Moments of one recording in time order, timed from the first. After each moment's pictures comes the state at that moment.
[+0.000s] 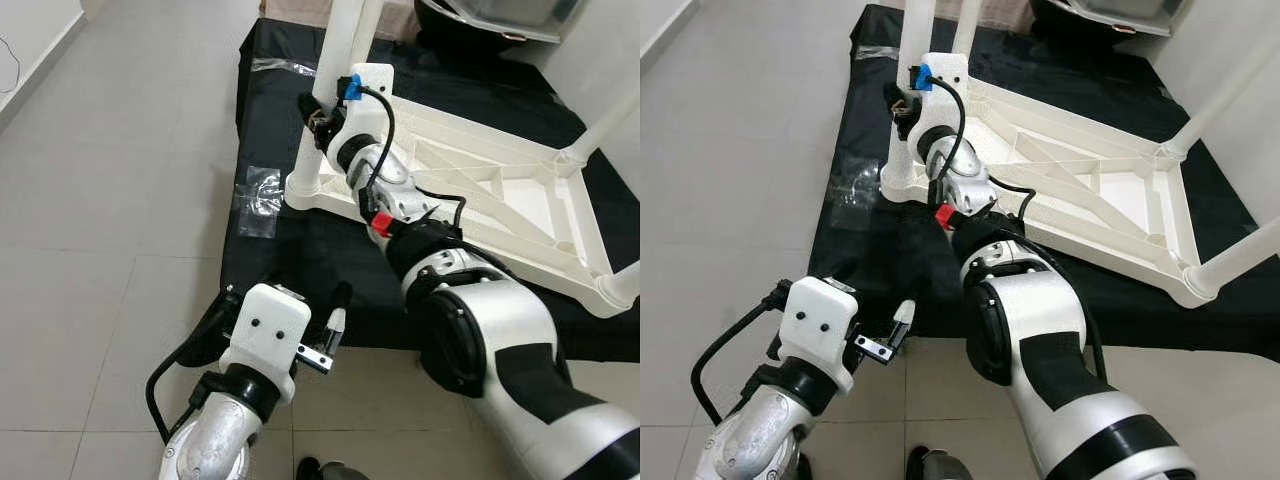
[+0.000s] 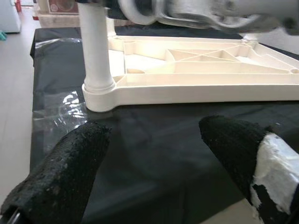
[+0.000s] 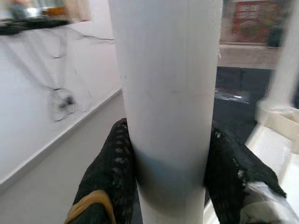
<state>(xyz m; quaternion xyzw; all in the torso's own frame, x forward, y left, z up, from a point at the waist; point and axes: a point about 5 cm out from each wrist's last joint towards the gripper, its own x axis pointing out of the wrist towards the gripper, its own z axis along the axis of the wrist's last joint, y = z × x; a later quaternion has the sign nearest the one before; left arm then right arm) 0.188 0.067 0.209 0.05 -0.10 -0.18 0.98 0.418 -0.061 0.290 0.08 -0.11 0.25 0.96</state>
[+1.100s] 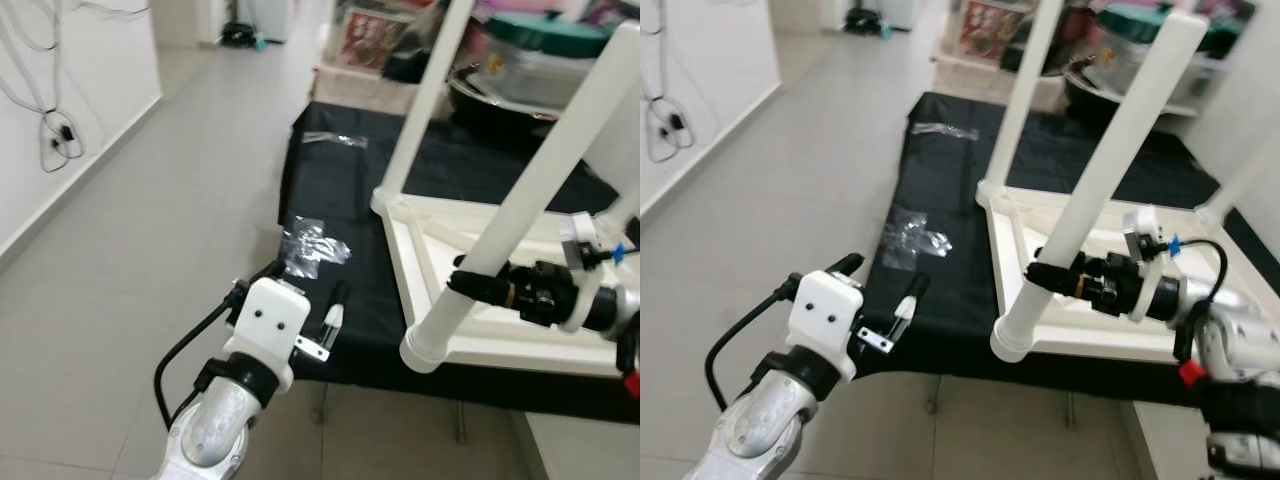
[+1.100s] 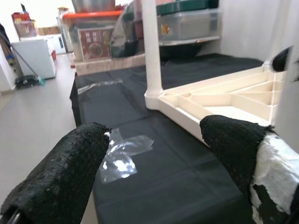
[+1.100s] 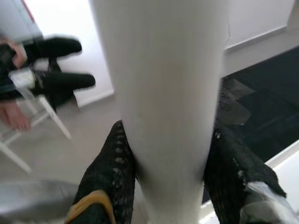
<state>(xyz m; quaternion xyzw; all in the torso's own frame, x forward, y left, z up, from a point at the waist) 0.204 0.069 0.203 0.07 -0.11 -0.20 0.97 0.297 -0.279 0.211 0.00 0.10 0.50 0.86</state>
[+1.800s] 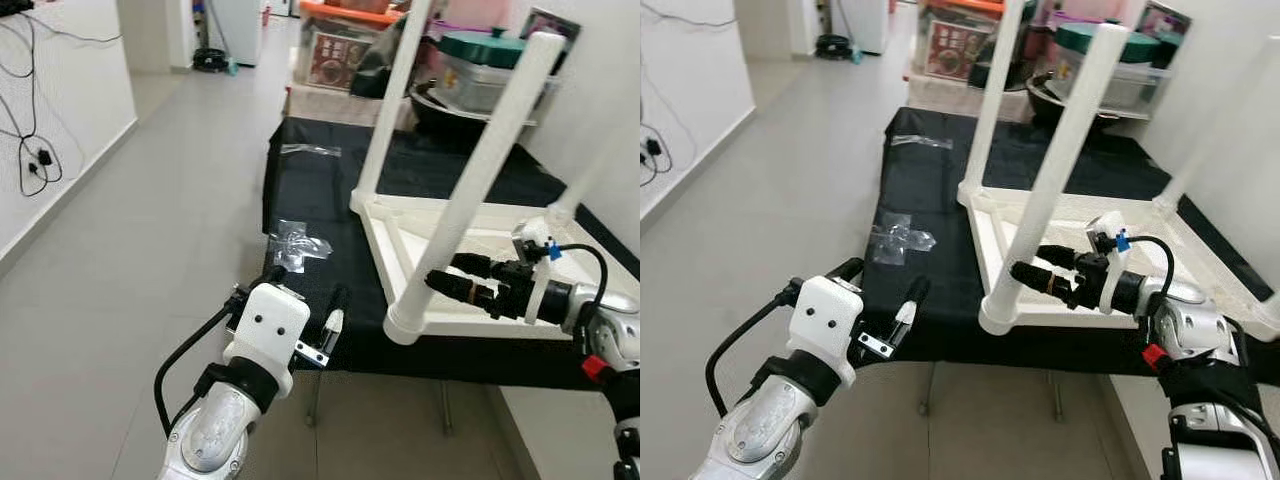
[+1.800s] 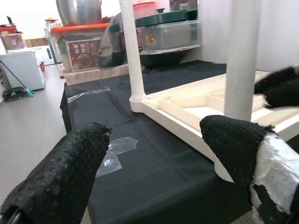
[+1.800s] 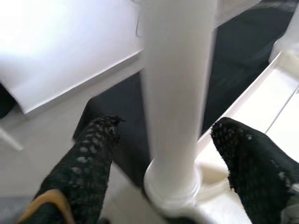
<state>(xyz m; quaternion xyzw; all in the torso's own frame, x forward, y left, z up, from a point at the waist) 0.204 0.070 0.201 0.06 -0.11 -0.20 0.97 0.311 -0.280 0.178 0.00 0.12 0.41 0.90</state>
